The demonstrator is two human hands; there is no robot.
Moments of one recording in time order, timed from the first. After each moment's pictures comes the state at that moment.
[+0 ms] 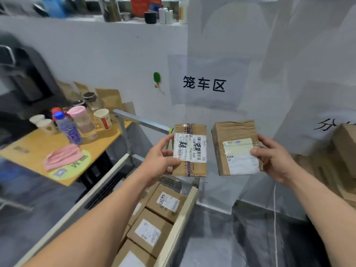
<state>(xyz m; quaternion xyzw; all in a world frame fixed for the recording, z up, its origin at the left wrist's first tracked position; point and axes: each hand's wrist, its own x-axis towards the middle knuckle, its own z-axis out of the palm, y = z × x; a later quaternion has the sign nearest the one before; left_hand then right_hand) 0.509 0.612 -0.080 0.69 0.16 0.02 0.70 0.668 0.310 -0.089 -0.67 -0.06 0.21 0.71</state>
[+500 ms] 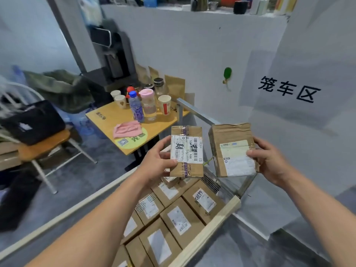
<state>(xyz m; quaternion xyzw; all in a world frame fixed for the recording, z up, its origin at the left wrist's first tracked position) 0.408 0.699 -0.093 0.64 0.32 0.14 0.69 0.666 0.488 -0.109 -0.66 -0.17 0.36 0.64</state>
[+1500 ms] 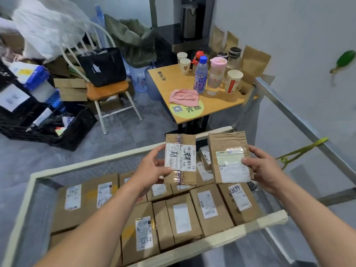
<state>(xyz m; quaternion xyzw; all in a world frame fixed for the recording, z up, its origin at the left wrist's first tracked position) 0.248 0.735 -0.198 0.52 0.51 0.23 0.65 0.564 0.632 -0.186 -0.68 -0.22 0.51 0.48</state>
